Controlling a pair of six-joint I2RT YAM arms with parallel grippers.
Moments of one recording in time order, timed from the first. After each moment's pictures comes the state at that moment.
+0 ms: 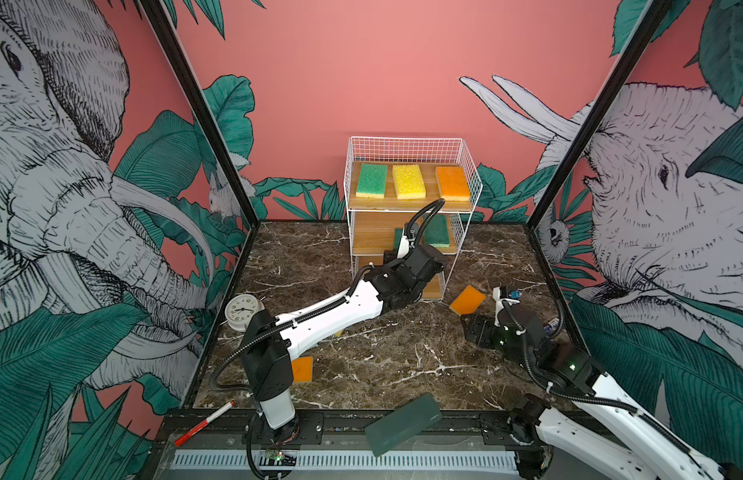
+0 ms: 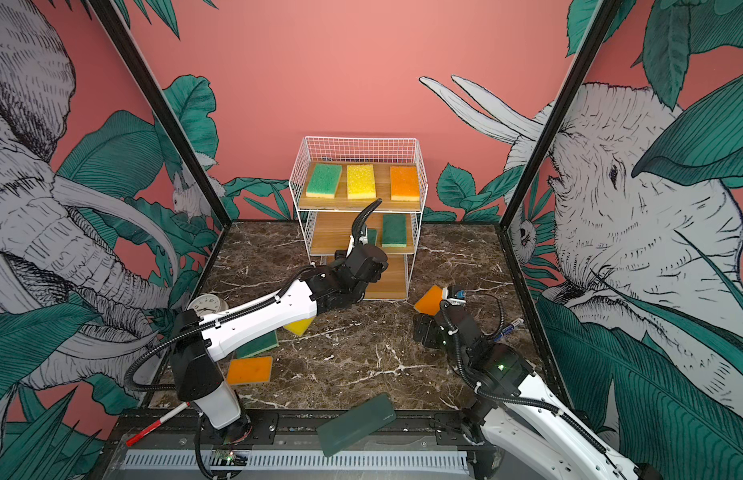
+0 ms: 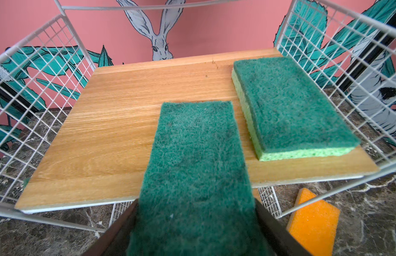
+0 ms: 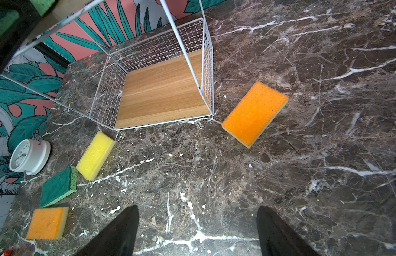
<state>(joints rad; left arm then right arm) -1.03 1.72 1.58 -0.50 -0.80 -0.48 0.72 0.67 0.75 -0.77 0.28 0.71</state>
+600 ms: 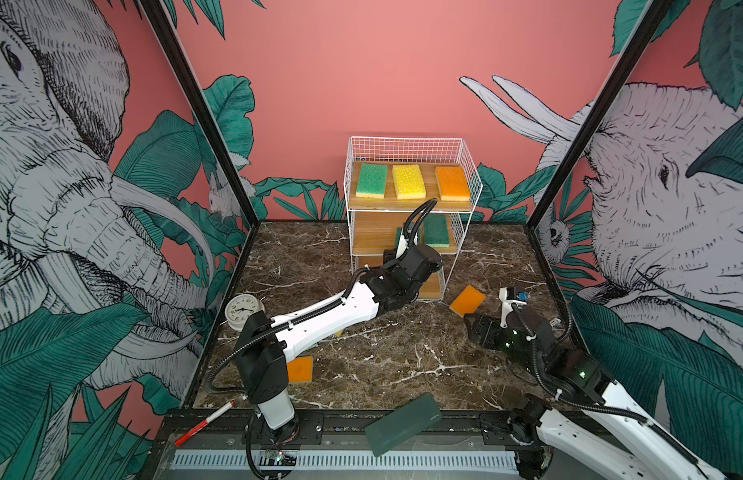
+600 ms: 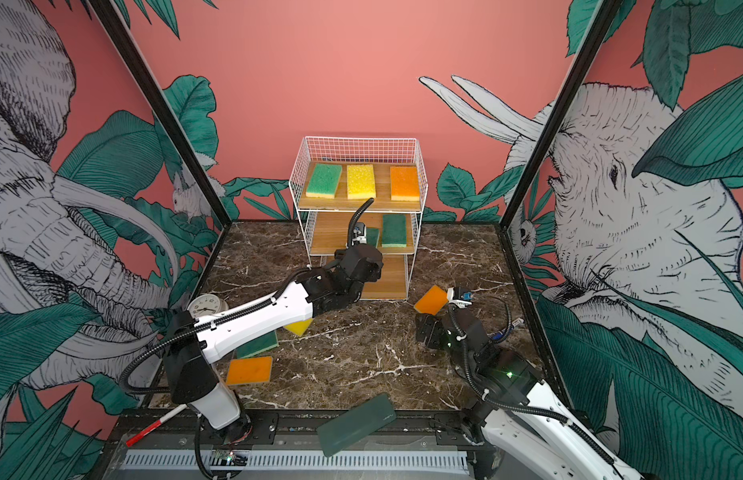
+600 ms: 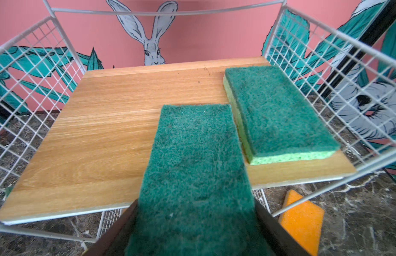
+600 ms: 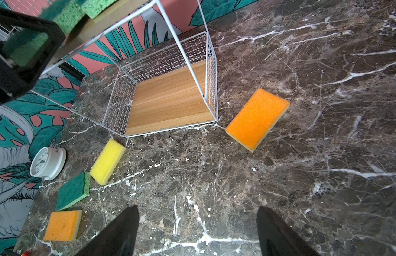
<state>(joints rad) -1.02 1.68 1.52 -0.38 -0.72 -0.45 0.72 0.62 0.75 -0.77 0.28 0.73</state>
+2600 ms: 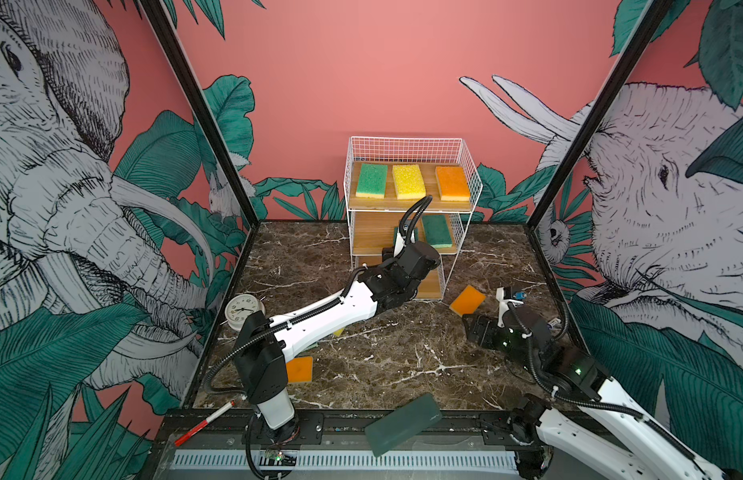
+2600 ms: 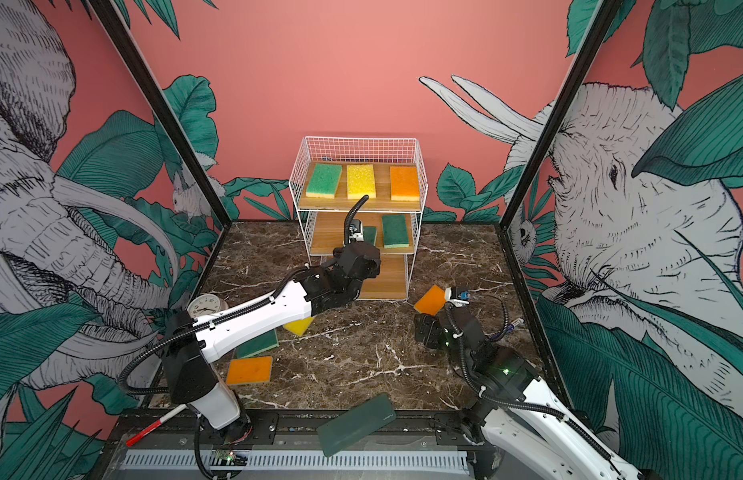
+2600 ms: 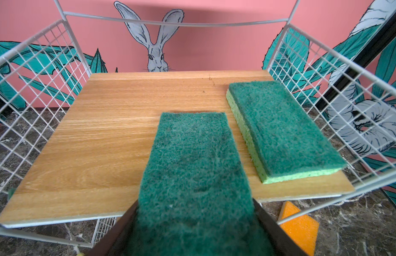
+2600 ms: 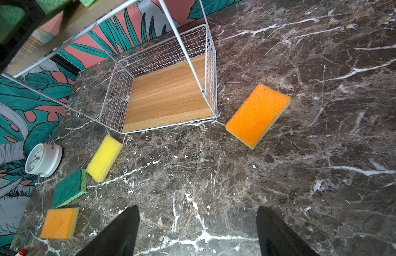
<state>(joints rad) -0.99 1.69 1.52 -0.37 -0.75 -0.50 0.72 0.64 0.75 -0.77 0.28 0.73</state>
